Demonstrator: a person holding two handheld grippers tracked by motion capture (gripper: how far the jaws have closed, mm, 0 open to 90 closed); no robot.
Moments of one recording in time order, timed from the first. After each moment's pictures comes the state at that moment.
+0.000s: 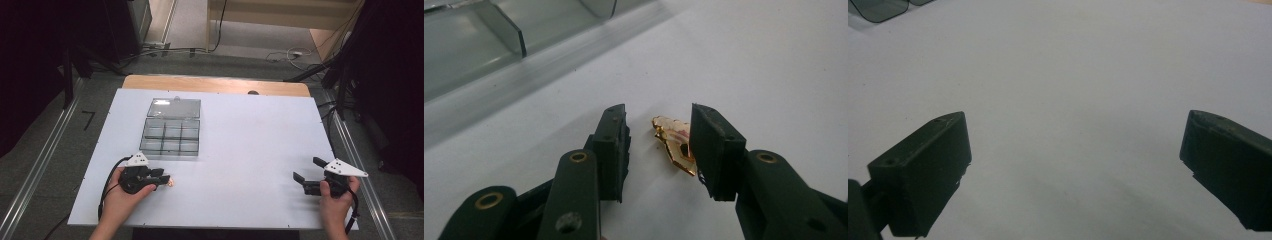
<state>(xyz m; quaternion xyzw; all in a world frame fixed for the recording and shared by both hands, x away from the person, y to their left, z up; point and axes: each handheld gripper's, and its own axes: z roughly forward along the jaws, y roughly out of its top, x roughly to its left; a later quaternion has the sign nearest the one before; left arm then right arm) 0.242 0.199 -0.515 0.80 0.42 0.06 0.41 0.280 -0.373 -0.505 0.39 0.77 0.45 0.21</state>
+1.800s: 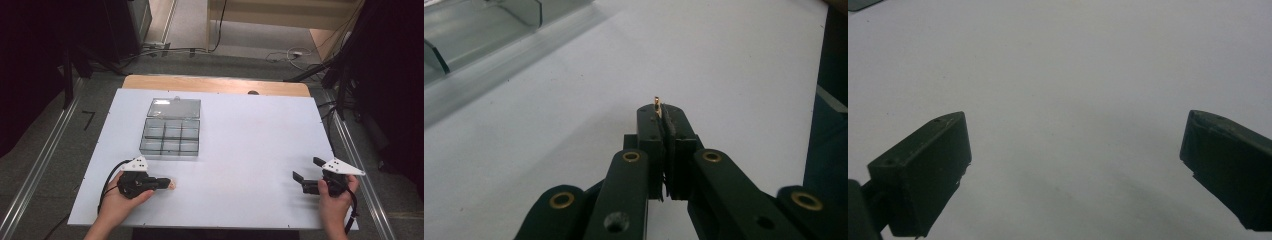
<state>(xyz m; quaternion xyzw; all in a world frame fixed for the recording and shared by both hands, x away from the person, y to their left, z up) 0.230 0.196 -0.504 0.82 0.36 0.02 0.44 0.282 -0.371 -0.506 0.41 0.78 0.43 0.22</state>
